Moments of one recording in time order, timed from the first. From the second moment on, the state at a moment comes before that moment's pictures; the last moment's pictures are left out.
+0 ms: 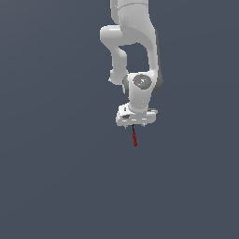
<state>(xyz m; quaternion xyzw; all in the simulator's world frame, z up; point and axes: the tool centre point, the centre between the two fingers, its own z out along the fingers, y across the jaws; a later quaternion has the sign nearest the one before) -0.083 0.083 0.064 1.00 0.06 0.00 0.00</state>
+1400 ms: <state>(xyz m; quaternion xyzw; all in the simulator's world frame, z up) -0.086 0.085 0.011 1.00 0.06 0.00 0.00</state>
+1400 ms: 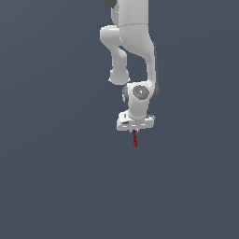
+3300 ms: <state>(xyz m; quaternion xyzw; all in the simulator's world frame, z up) -0.013 0.049 0.217 1.00 0.06 0.00 0.00</state>
